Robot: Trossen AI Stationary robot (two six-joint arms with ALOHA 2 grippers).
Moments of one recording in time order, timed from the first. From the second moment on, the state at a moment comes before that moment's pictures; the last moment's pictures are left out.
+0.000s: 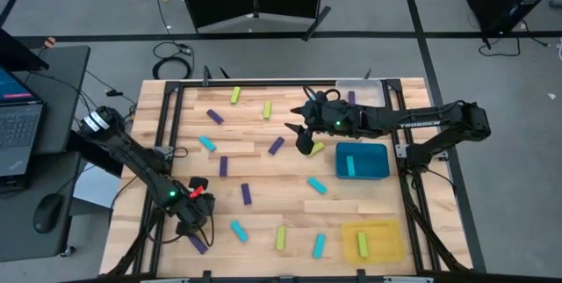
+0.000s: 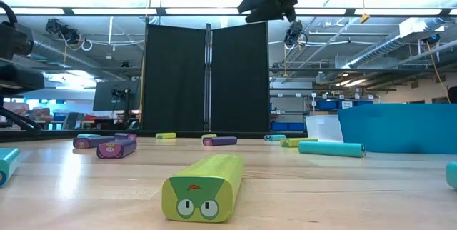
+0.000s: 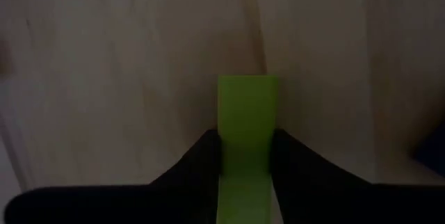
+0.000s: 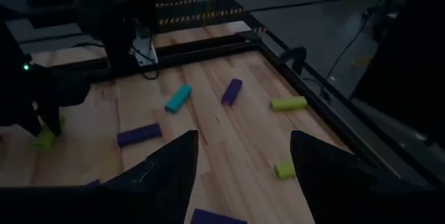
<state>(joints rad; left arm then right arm) -0.79 1.40 0.62 -0.62 -0.13 -0.62 -0.06 1.42 1.11 -0.11 0.30 0.13</state>
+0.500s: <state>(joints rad) -0.67 1.40 0.78 -0.57 -0.42 -0.35 0.04 1.28 1.11 -0.02 0.29 -0.03</state>
